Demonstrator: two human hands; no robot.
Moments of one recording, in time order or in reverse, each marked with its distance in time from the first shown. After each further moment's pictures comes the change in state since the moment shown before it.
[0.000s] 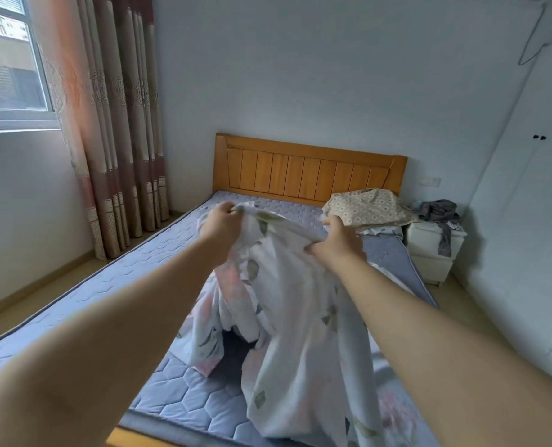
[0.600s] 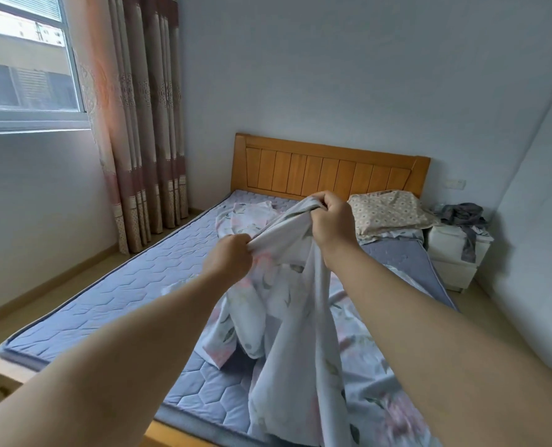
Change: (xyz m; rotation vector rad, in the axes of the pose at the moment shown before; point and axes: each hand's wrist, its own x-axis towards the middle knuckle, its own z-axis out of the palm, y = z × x) left_hand -0.017 -0.047 -0.012 0.692 -0.041 0.180; right_hand -0.011 -0.050 0.010 0.616 0.163 -0.254
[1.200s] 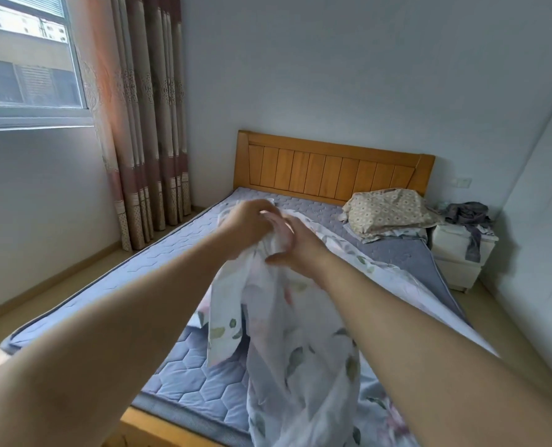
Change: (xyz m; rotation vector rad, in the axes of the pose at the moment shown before) left_hand 0.016 0.033 -0.034 -0.484 -0.084 0.063; right_hand -0.006 0.026 0.025 -0.414 -0.500 0.086
